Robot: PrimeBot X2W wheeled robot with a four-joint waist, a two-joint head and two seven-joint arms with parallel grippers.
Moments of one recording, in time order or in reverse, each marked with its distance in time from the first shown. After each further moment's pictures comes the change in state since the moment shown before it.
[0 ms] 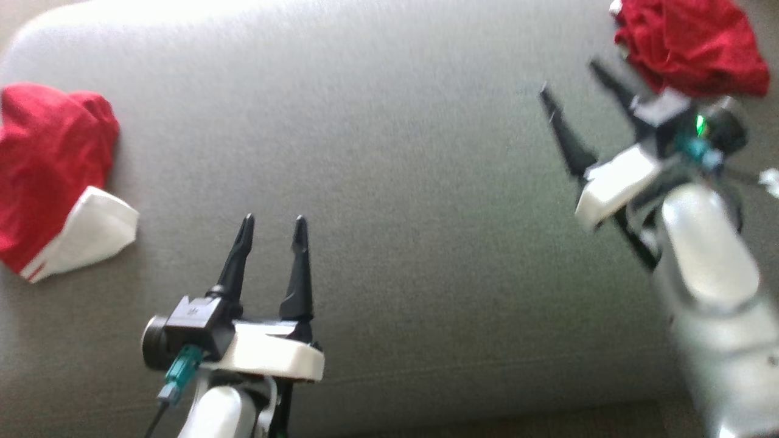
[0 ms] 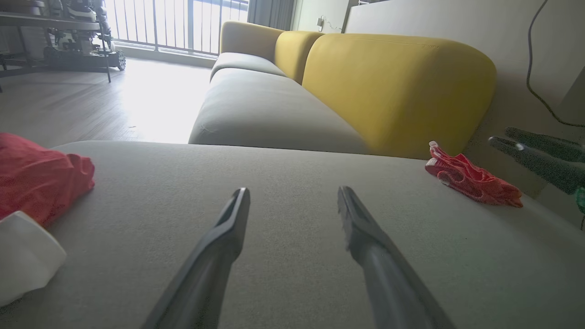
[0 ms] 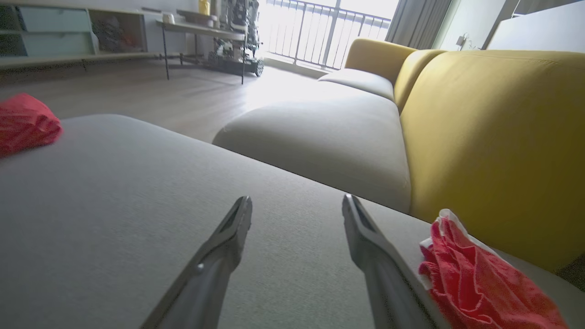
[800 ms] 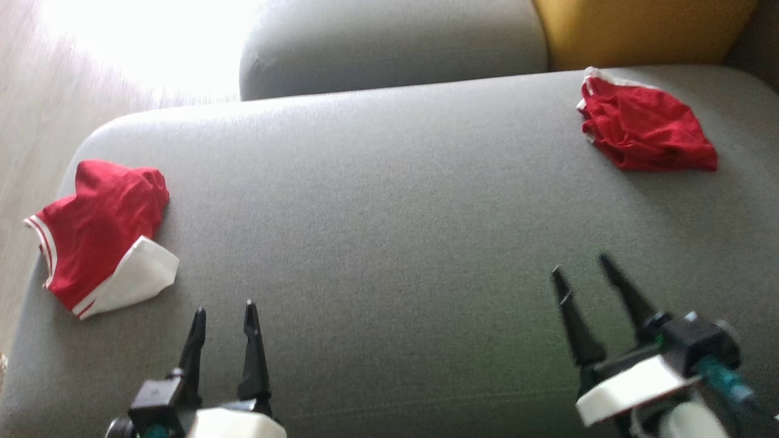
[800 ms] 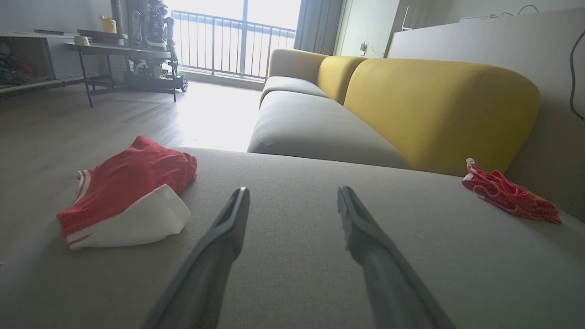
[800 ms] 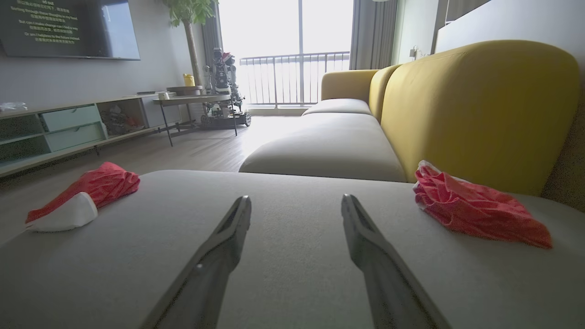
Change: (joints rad) left arm 0.237 0.002 0.120 -0.032 0.003 0.027 0.000; right arm 0.695 0.123 -0.181 -0.521 0.074 0.000 0.000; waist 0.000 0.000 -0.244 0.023
